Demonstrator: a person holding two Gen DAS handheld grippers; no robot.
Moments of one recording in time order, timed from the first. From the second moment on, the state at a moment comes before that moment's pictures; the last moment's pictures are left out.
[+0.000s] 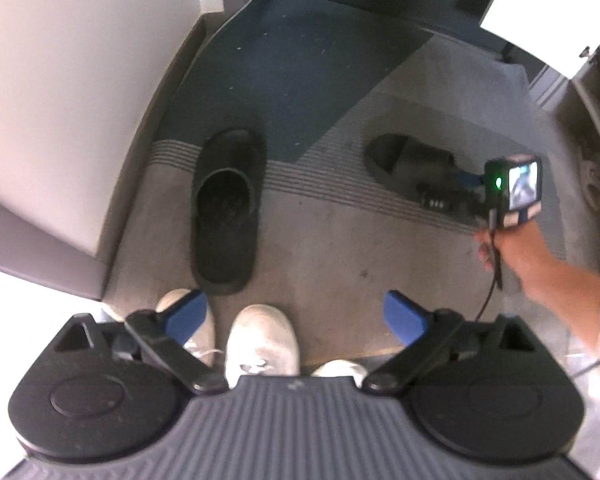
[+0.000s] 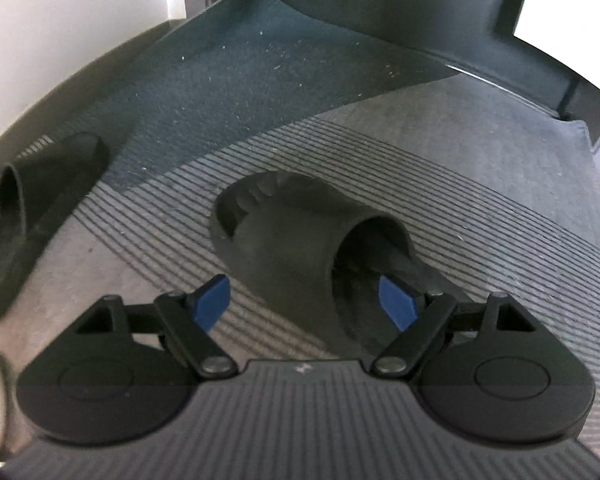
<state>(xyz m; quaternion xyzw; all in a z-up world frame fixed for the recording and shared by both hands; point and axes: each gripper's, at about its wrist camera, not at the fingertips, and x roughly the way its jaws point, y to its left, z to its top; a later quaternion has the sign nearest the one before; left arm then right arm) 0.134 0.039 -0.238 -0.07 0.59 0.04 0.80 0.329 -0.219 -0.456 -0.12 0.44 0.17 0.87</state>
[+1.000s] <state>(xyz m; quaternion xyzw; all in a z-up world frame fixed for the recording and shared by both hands) 0.155 0.089 -0.225 -0.08 0.56 0.12 0.82 0.325 -0.139 -0.425 0.04 0.50 0.13 0.86</state>
